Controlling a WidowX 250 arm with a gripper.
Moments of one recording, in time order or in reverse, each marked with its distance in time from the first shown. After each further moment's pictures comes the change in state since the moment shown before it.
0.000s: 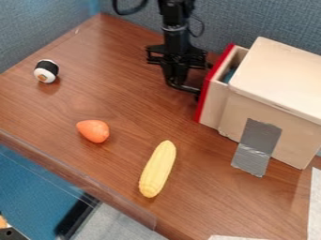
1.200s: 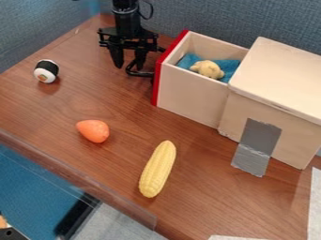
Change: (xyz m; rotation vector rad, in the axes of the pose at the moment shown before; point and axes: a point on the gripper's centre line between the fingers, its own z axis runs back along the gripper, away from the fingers) arm 0.010 0.070 0.015 0.052 -0.025 0.074
